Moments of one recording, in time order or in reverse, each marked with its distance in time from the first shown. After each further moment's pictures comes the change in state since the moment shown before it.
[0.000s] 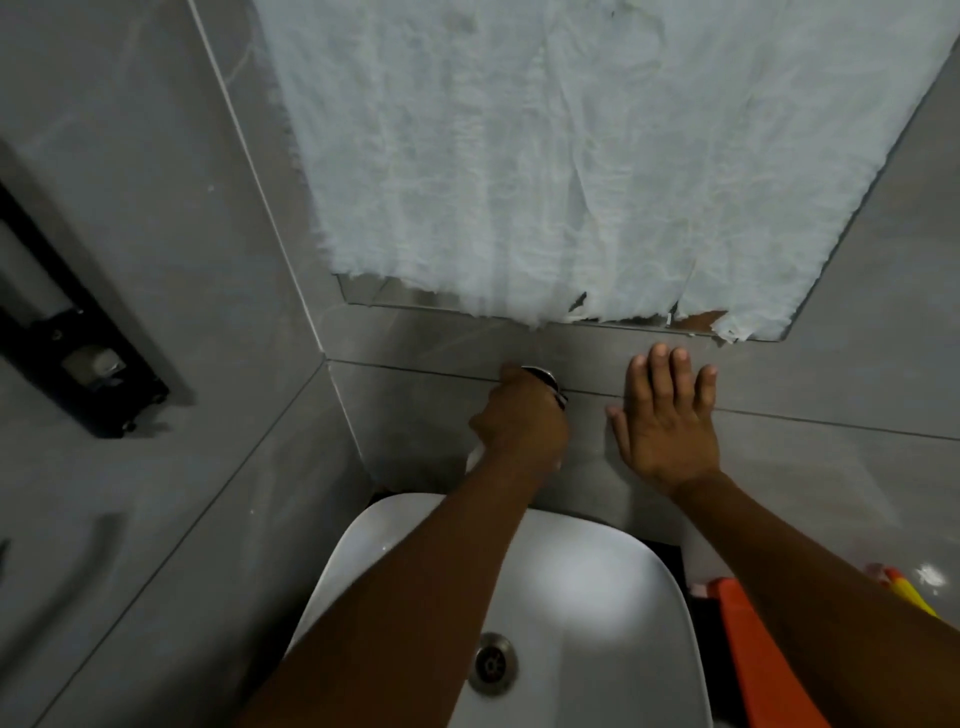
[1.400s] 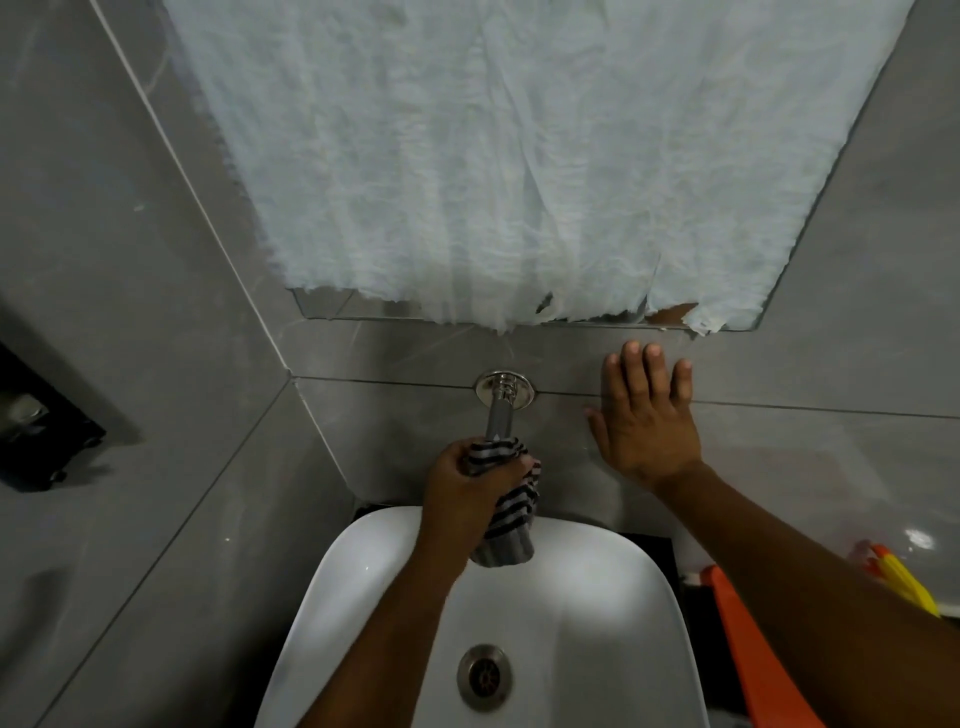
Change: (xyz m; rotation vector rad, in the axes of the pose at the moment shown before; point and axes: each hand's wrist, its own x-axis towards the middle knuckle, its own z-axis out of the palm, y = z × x) left_hand -0.041 -0.074 0.038 -1.158 -0.057 -0.018; right_hand -0.004 0.003 0.008 0.038 -0.030 -0.012
